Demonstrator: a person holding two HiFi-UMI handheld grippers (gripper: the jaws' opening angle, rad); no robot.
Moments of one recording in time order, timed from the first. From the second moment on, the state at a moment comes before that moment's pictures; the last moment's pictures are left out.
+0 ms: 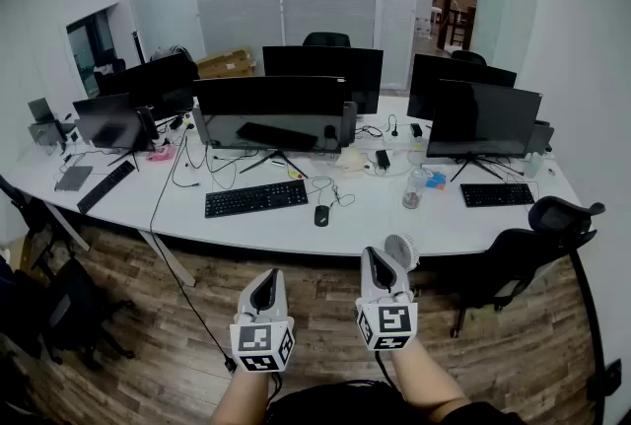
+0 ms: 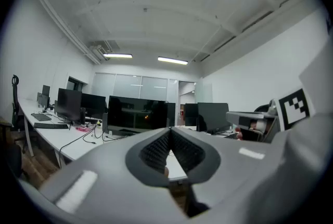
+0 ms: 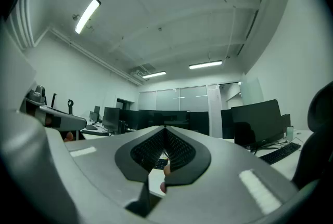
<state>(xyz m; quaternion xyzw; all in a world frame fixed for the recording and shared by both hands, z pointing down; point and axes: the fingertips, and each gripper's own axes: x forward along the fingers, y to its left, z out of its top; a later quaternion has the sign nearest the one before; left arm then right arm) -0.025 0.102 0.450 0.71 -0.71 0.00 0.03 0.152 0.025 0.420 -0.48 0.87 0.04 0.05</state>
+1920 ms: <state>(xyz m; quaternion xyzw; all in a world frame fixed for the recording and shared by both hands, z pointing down) -0.133 -0.118 0.467 0.72 -0.70 0.02 0.02 0.029 -0.200 0.445 -0.48 0.87 0.01 0.06</state>
